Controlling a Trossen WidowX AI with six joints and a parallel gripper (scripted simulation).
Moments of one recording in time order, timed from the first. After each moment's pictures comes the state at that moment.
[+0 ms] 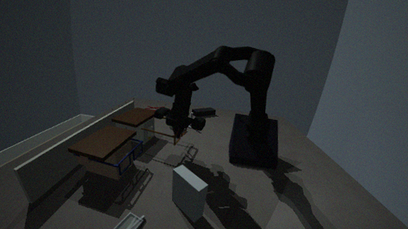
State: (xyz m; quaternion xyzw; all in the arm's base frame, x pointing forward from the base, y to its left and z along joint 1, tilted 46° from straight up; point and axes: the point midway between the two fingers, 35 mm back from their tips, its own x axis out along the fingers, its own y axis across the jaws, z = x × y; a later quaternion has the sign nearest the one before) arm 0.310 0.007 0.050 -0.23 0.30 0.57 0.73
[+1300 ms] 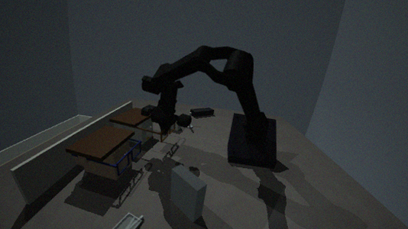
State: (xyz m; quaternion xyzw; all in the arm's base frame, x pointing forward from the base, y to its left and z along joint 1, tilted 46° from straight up) arm 0.358 -0.003 0.048 -0.23 0.30 0.57 0.73
